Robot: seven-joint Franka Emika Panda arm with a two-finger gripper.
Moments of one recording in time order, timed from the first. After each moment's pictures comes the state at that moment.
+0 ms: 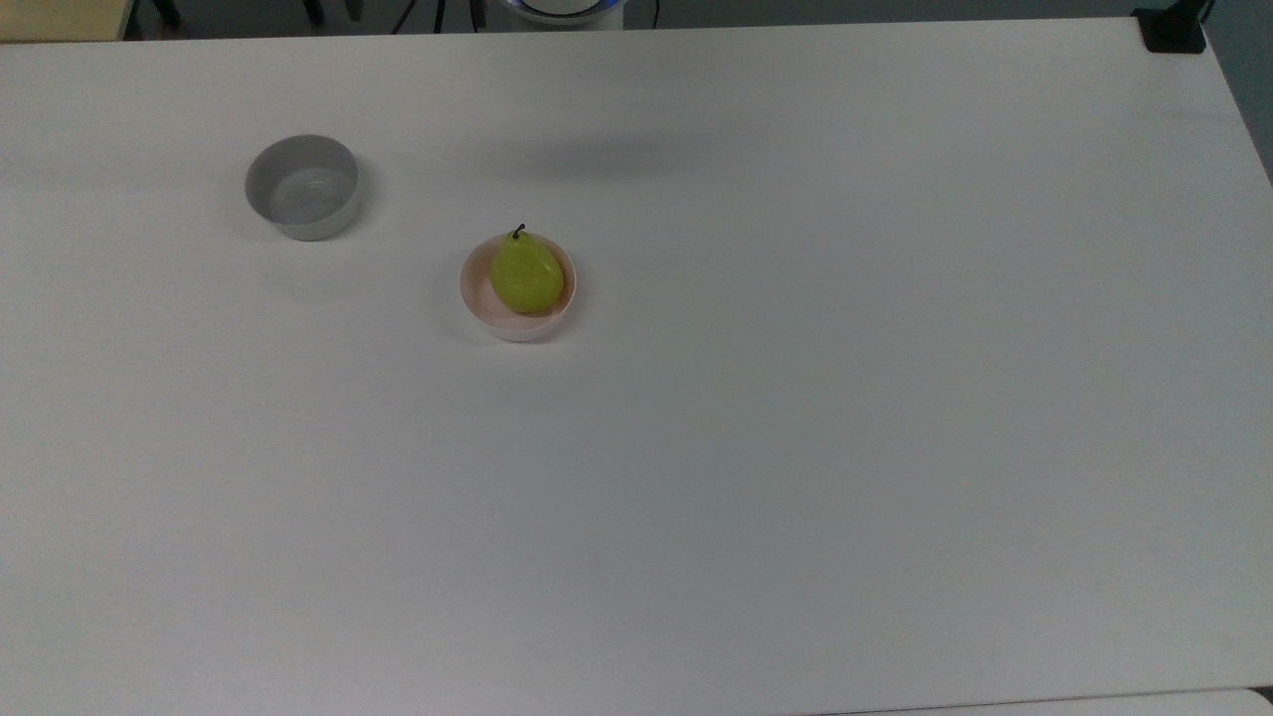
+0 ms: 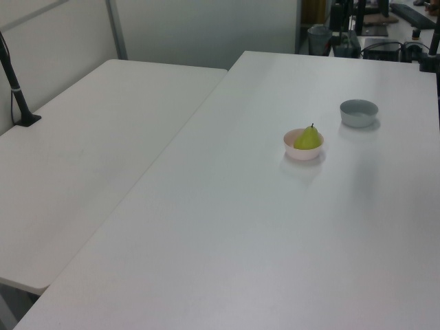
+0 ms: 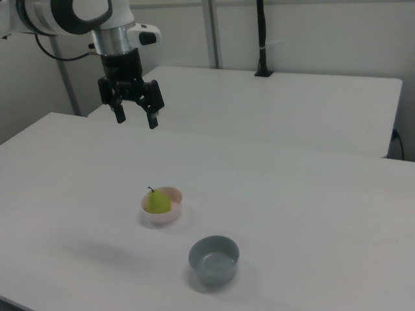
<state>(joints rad) 0.04 -0.01 -0.12 -1.58 -0.04 1.56 -0.08</state>
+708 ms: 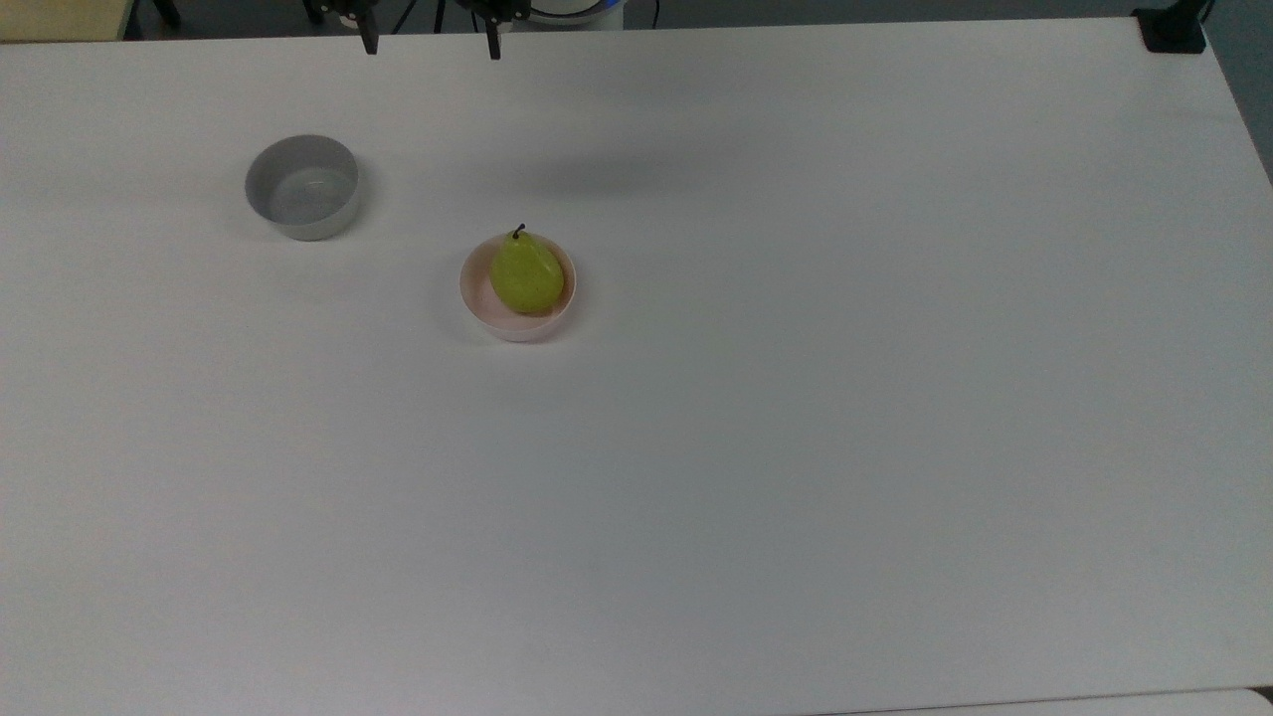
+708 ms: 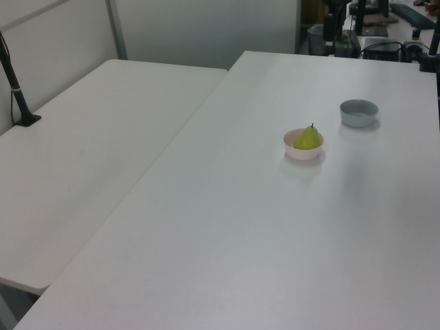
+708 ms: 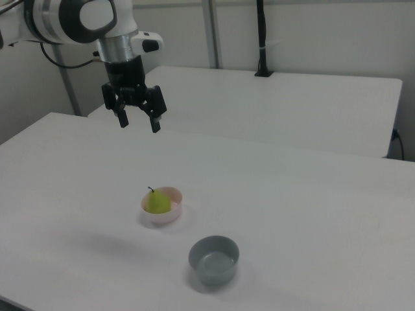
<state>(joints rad) 0.05 0.03 -0.10 -1.60 -0.04 1.61 -0.08</state>
